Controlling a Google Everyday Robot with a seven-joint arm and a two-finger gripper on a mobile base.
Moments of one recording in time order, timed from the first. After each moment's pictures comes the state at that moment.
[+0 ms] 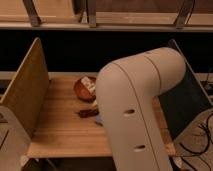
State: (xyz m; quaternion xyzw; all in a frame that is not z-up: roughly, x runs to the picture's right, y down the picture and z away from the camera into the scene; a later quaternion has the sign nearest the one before) arm -0.004 0.125 0.904 -0.21 0.17 0.75 0.60
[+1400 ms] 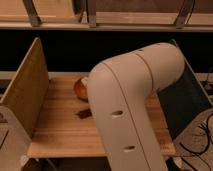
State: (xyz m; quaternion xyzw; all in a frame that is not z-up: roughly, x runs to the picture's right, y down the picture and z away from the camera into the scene) arm 0.043 0.099 0.914 -0.14 0.19 0.78 0.57
